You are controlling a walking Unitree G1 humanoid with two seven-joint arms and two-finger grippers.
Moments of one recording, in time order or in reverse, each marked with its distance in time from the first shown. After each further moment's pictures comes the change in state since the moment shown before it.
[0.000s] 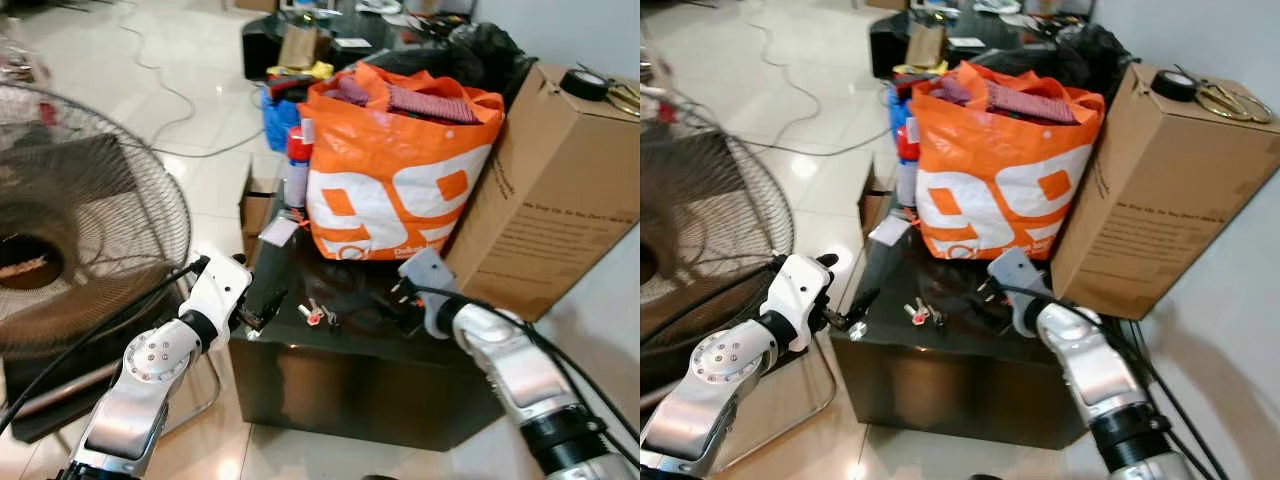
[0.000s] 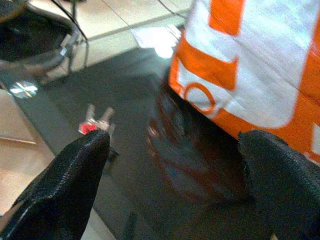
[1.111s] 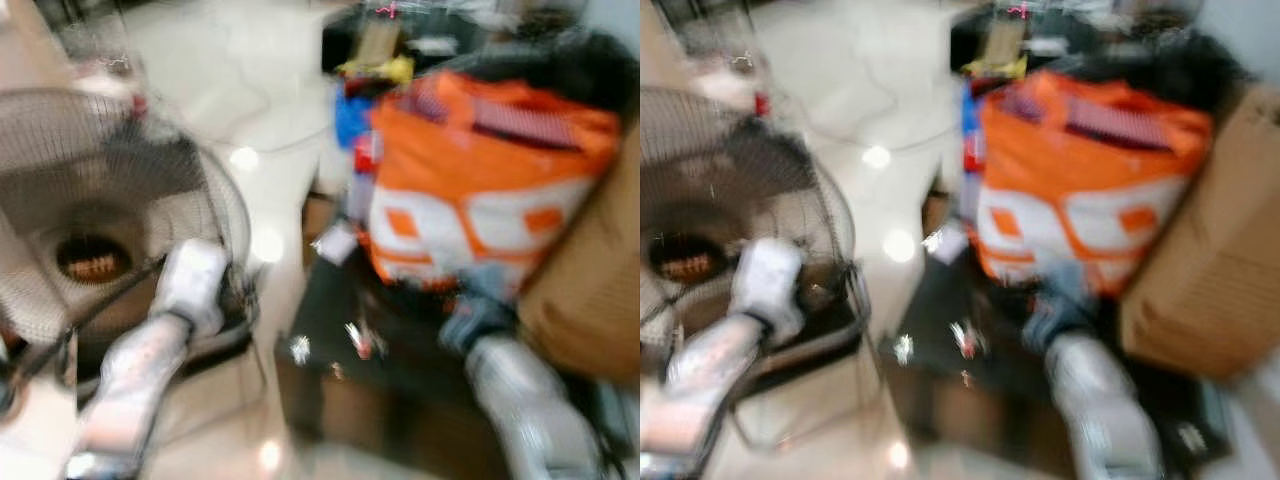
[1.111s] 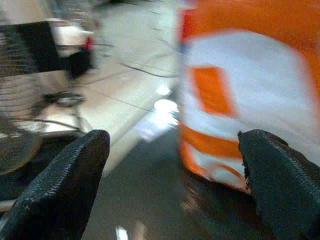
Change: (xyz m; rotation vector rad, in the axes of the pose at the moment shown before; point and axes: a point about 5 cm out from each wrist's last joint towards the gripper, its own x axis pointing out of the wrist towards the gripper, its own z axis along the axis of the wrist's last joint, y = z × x) left arm -0.012 0.020 -0.006 -0.110 -0.020 0.224; right arm -0.042 0.018 0.005 0.337 -0.195 -0.263
